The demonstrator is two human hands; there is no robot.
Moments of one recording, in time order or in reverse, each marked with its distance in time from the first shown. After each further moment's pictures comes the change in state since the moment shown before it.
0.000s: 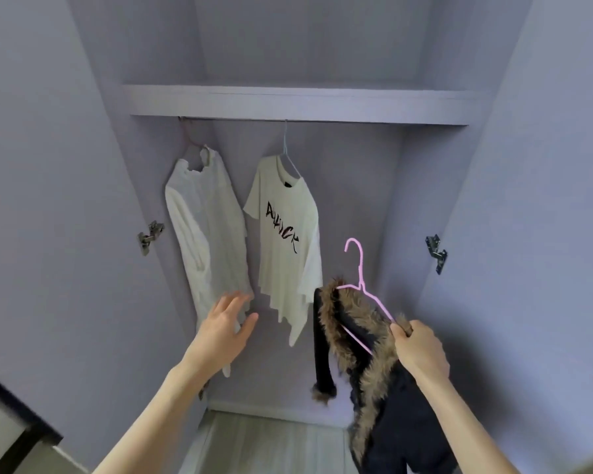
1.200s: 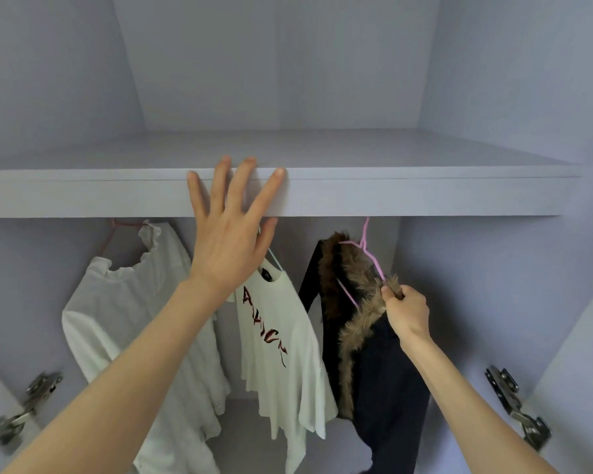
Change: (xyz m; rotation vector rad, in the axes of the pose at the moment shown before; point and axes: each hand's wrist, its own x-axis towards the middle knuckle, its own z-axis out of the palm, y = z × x) left_hand 0.398 0.069 -0.060 0.552 0.715 0.573; right_hand 0.305 -0.195 0.002 0.594 0.183 -0.044
